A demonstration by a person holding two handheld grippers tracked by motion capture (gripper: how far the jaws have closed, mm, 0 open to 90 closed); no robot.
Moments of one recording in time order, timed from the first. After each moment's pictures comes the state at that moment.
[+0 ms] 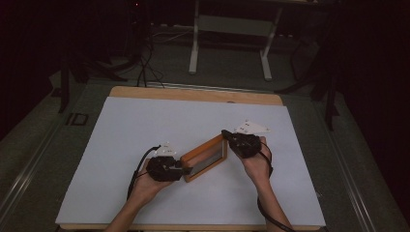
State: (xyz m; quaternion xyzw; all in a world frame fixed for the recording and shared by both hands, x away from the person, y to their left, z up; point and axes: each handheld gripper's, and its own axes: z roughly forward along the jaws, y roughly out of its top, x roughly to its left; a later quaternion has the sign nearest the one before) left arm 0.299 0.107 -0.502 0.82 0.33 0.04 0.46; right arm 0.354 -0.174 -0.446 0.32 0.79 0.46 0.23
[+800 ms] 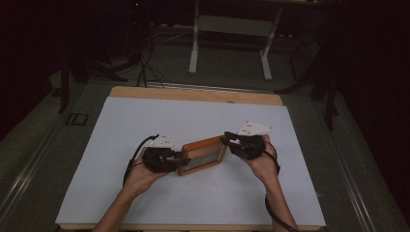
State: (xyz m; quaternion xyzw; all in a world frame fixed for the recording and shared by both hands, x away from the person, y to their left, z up) left arm 0.308 0.114 -0.460 0.84 0.28 0.07 0.47; right arm 0.349 -0.184 -0.436 0.26 0.83 0.46 0.20
